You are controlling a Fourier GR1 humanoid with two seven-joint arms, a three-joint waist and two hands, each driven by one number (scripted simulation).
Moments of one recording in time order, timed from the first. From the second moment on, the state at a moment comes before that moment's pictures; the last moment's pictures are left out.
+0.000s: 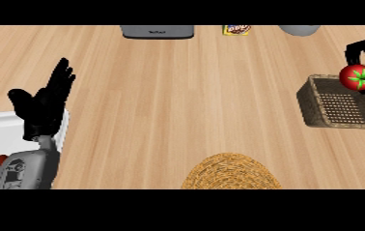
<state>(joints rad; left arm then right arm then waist) -0.21 0.19 0.16 -1.47 -0.05 0.05 0.16 -0.65 -0.73 -0.03 -0.87 0.98 0.16 -0.41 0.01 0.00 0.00</state>
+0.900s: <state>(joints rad) -0.19 0.21 0.18 -1.49 -0.04 0.04 0.17 -0.69 -0.67 -0.35 -0.92 0.66 0.32 -0.30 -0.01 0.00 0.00</state>
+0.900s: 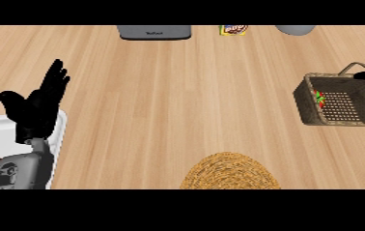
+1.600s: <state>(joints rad) -0.18 0.20 0.17 -1.51 -0.04 0.03 0.17 -0.65 -0.94 -0.66 -0.63 0.40 0.58 -0.30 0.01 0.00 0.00</state>
